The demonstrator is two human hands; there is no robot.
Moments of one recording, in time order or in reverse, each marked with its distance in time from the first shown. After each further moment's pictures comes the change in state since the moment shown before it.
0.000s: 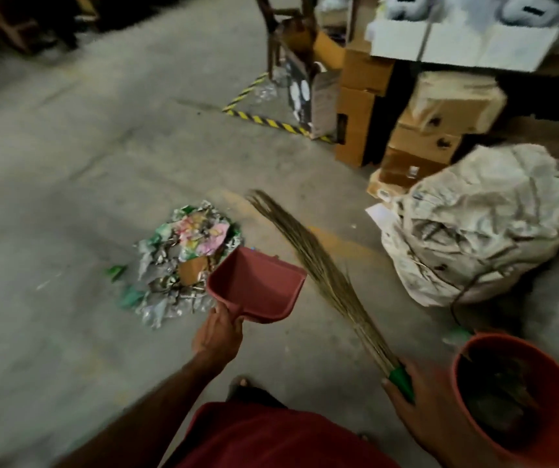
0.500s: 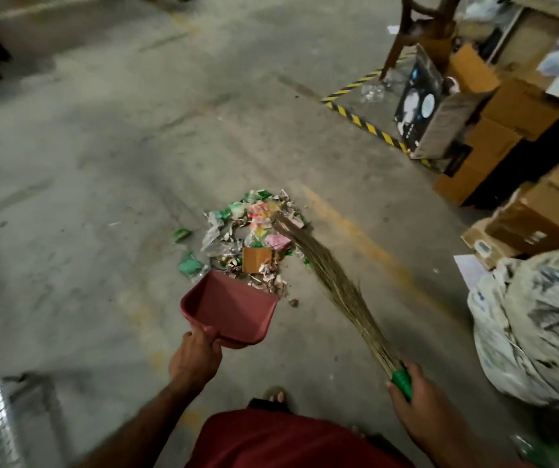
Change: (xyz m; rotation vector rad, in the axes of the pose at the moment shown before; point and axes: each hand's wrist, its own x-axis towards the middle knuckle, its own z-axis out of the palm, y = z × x) left_hand 0.061 -0.247 -0.080 -0.195 -0.012 -0.389; right_hand 0.113 -0.208 0.151 -0.253 -0.155 -0.030
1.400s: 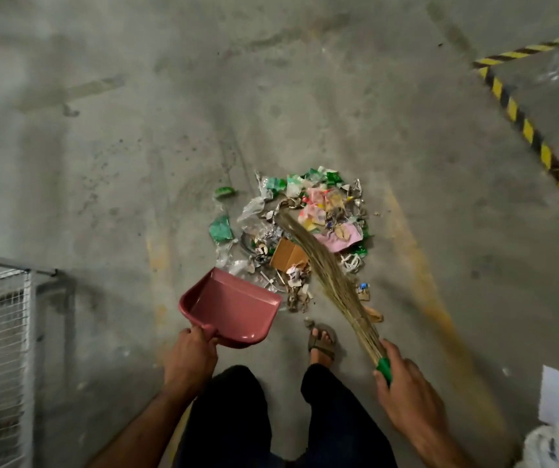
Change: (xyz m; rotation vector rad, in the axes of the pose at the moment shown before) left_hand 0.223 0.086 0.022 -0.019 -0.040 -0.333; right_hand 0.369 -0.200 -0.025 -0.480 -0.327 -0.290
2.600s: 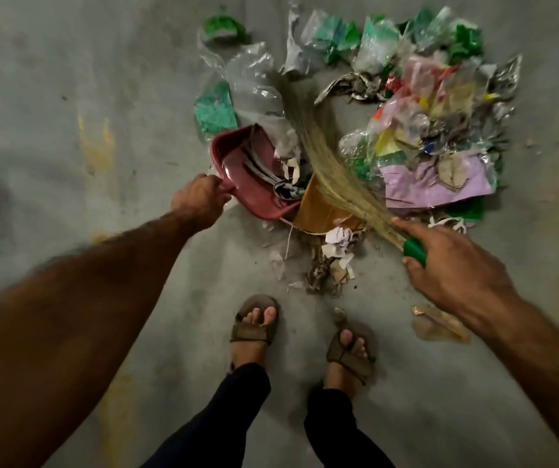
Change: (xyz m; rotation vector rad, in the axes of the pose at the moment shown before) left_hand 0.511 -0.072 0.278 -0.039 -0.059 -0.033; right_hand 0.473 -0.116 0.195 -0.363 -0.106 -0.349
